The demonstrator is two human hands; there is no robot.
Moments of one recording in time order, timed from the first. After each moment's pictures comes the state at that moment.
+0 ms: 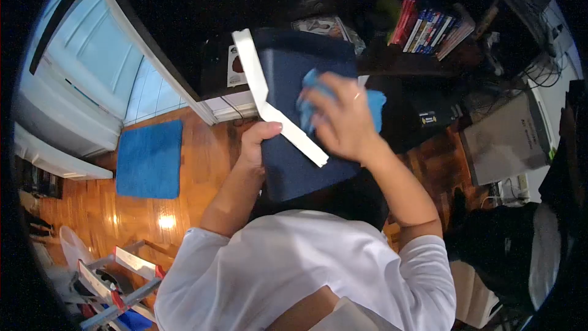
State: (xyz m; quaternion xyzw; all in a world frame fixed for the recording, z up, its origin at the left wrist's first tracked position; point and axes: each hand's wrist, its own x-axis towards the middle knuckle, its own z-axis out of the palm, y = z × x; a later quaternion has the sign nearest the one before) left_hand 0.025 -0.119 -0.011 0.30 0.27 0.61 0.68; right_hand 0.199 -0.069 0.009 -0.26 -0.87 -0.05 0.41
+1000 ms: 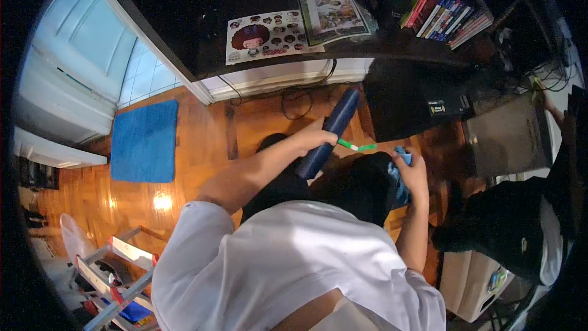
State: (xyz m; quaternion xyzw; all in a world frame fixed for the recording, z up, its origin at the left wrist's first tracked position) left_hand 0.068 -0.060 -0.174 0.46 0.42 0.22 0.75; right_hand 0.340 -0.133 -0.128 -0.70 -0.58 0.28 0.30
